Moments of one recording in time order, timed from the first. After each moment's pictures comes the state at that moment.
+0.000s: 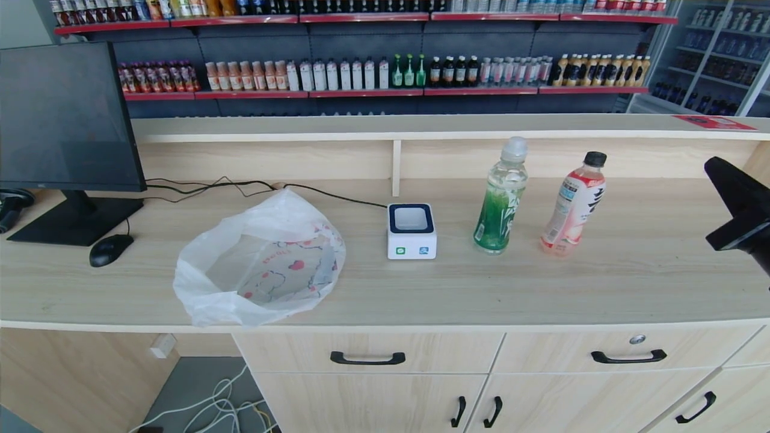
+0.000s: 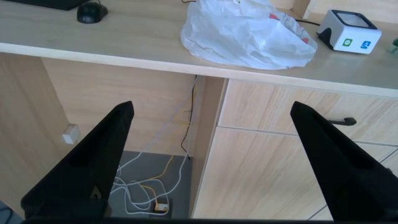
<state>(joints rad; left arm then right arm) 0.00 0.00 0.00 -0.01 0.01 -0.04 0.03 1.45 -0.30 -1.57 0.09 0.01</state>
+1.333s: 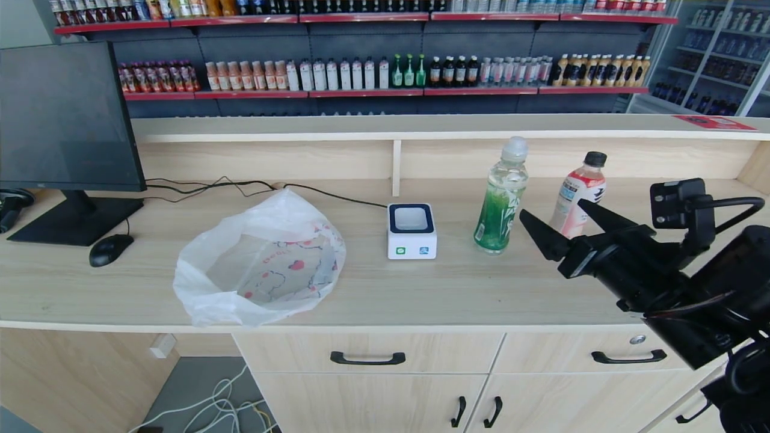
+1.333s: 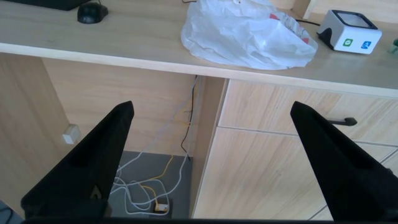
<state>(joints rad) 0.00 0.00 0.00 -0.01 0.01 -0.04 0.36 1.75 -0.40 -1.57 -0.02 0.01</state>
